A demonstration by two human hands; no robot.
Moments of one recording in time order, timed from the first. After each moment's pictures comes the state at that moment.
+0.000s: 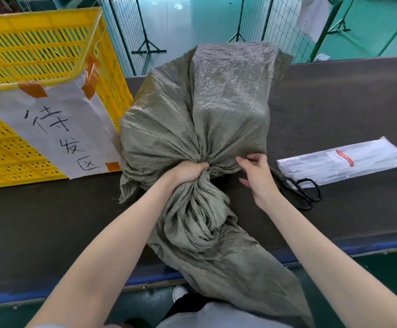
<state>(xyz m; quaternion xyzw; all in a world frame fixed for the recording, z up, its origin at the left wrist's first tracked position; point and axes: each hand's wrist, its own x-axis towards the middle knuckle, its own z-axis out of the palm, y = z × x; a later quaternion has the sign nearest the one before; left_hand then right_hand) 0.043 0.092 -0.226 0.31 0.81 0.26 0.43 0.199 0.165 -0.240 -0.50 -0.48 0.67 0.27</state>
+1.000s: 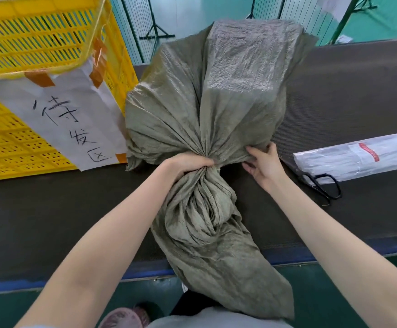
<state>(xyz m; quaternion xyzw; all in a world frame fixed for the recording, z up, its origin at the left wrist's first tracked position) 0.011 0.090 -0.246 0.23 0.76 0.27 0.55 0.171 0.190 -0.259 -0.45 -0.37 0.76 0.29</state>
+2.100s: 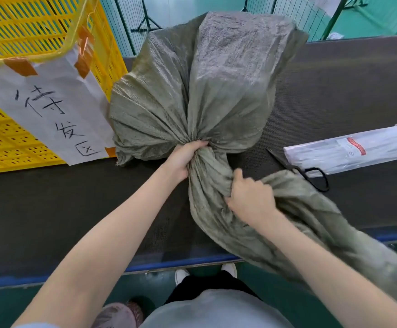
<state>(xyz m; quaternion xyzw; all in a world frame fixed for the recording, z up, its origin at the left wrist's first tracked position) 0.034 0.093 -0.252 0.06 0.58 0.61 0.53 0.214 0.105 -0.237 -0.41 -0.91 0.06 -0.07</state>
